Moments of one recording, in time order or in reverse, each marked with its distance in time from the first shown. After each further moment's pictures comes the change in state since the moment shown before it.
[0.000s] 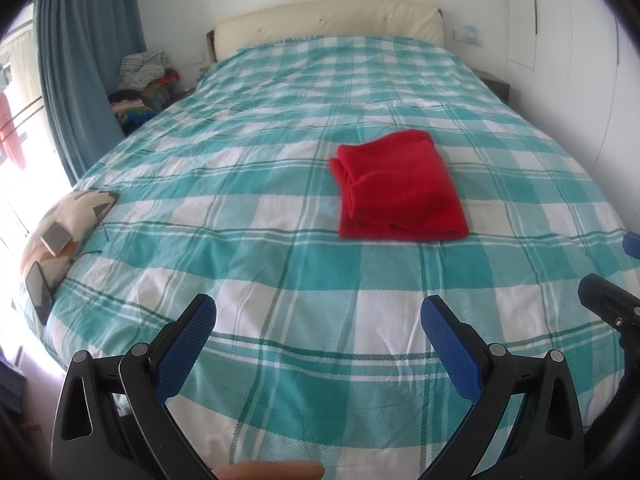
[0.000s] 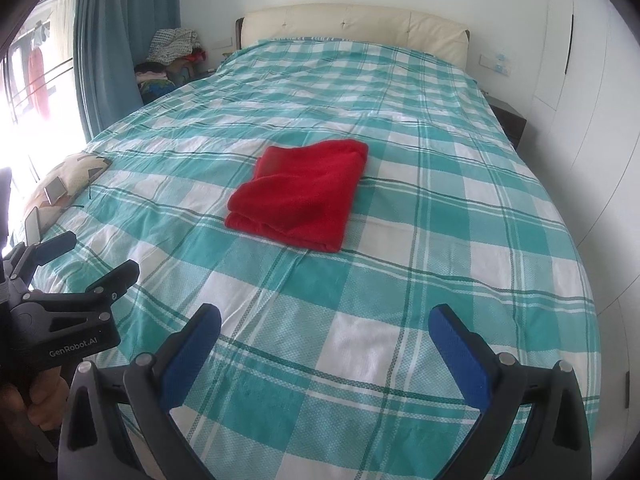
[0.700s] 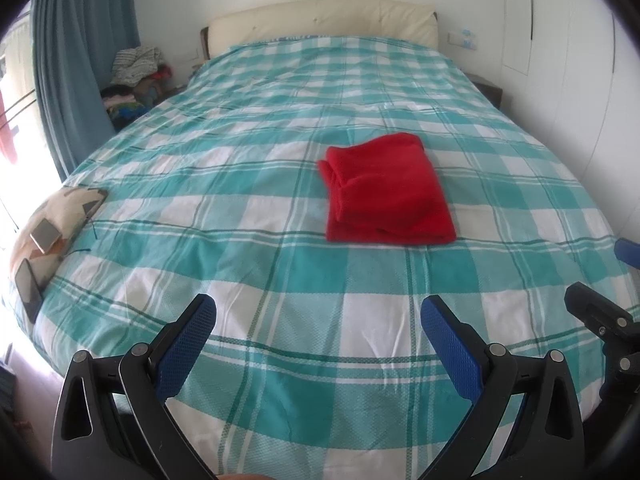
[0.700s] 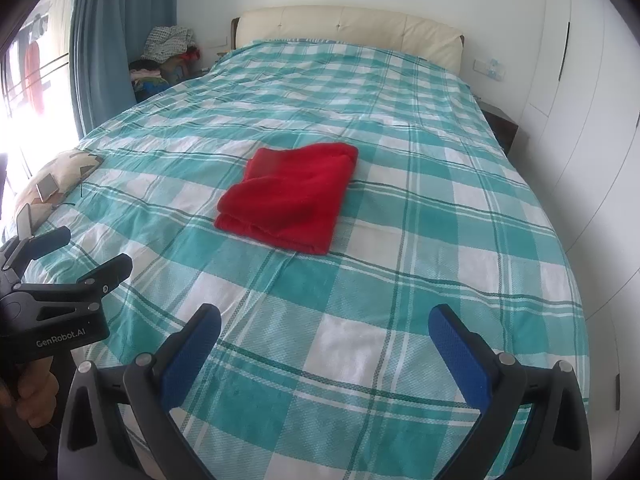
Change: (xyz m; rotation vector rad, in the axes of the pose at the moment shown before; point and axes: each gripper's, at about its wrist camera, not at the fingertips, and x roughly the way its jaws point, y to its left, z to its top) left arm -0.001 0.003 0.005 -0.018 0.002 -0.057; right arm -0.002 0.001 0.002 -0.022 -0.004 -0.040
